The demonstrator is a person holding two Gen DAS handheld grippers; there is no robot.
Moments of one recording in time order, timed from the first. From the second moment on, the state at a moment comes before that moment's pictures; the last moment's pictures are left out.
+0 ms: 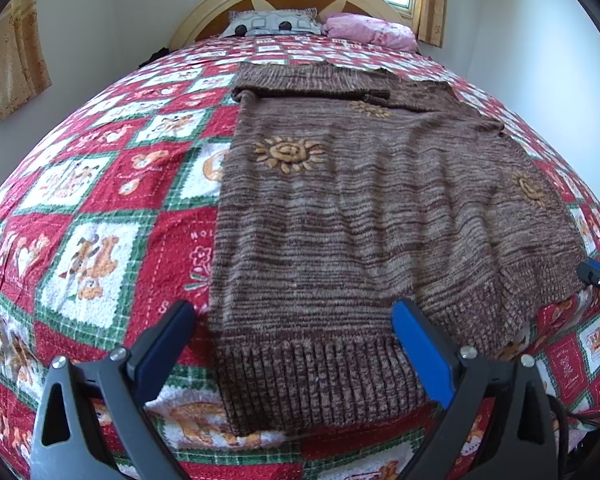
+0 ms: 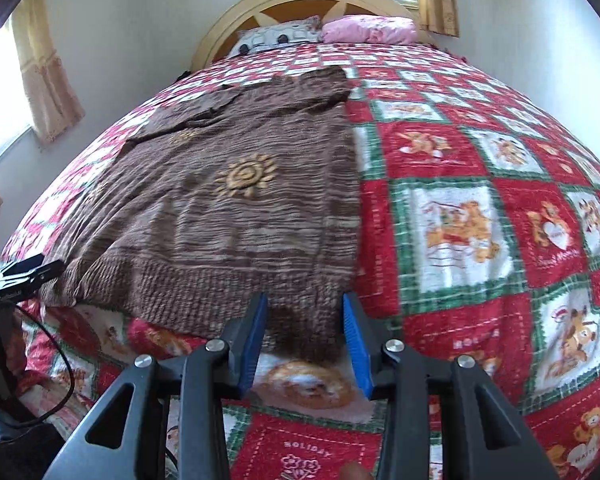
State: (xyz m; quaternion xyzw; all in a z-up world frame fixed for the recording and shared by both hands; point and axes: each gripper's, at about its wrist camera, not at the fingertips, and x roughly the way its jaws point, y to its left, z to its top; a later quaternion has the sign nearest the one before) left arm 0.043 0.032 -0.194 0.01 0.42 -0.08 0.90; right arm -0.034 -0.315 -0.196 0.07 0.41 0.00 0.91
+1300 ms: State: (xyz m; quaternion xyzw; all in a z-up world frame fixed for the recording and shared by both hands) left arm 0.041 0.076 -0.178 -0.11 0.42 -0.14 0.89; right arm -0.045 -0.343 -0.188 0.19 0.37 0.07 0.91
